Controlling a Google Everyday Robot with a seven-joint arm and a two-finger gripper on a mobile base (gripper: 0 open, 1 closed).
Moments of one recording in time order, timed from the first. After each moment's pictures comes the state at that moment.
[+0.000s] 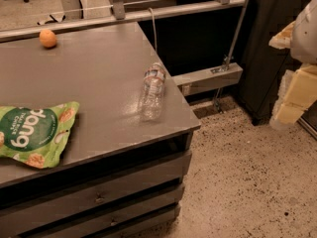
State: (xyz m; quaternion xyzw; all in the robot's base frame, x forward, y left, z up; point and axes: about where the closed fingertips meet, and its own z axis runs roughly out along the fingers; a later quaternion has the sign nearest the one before) arm 0.438 -0.216 0.979 -0.60 0.78 -0.04 0.16
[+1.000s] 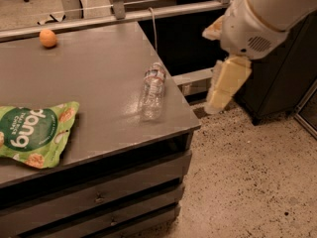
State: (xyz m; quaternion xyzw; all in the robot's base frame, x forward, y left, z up) arm 0.484 -0.107 0.971 -0.67 0.70 0.03 0.24
